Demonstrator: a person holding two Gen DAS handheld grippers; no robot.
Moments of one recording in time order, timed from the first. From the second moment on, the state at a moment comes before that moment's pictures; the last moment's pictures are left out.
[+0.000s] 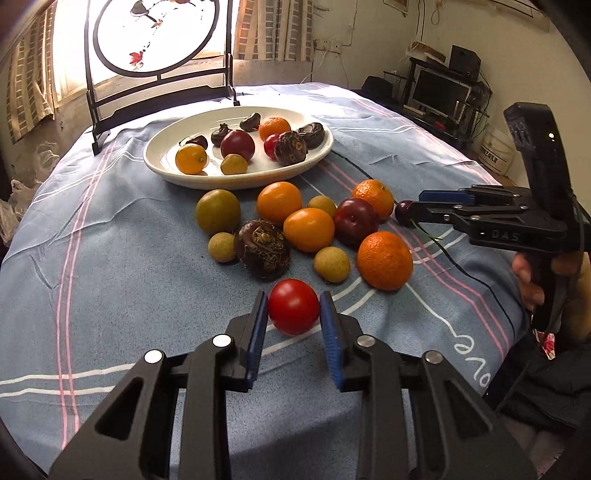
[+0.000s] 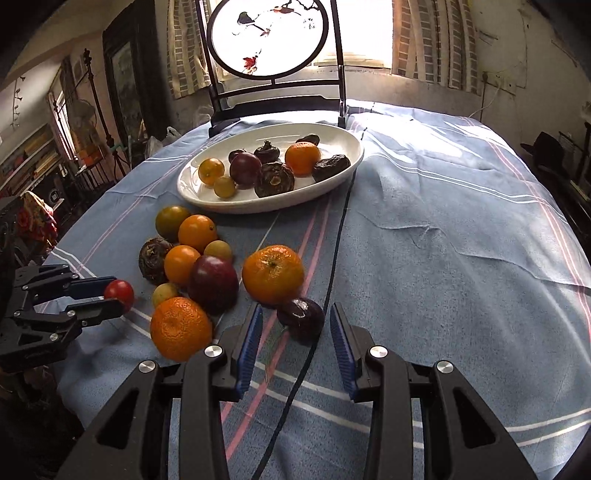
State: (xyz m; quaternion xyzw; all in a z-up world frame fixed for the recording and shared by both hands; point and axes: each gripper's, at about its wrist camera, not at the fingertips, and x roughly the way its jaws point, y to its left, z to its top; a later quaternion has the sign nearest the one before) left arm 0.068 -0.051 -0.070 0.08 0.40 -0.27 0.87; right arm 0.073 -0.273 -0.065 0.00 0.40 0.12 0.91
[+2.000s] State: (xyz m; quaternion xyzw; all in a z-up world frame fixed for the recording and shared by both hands) left arm 0.105 -0.047 -0.051 0.10 0.37 -0.26 0.88; right arm 0.094 -0.280 -0.012 0.08 0.34 0.15 0.92
